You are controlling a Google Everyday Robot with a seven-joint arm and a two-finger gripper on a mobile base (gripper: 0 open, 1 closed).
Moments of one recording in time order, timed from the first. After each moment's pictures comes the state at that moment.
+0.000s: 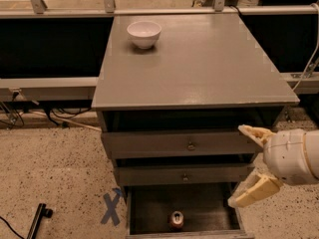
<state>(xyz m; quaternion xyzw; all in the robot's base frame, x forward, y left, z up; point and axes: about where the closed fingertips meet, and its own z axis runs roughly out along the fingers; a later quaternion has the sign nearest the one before) 0.391 -0.172 0.806 -0.56 0.74 0.14 0.35</state>
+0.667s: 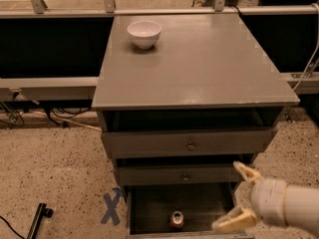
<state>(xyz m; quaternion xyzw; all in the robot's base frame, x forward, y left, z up) 0.384 -0.174 0.689 -0.46 0.76 0.20 0.41</state>
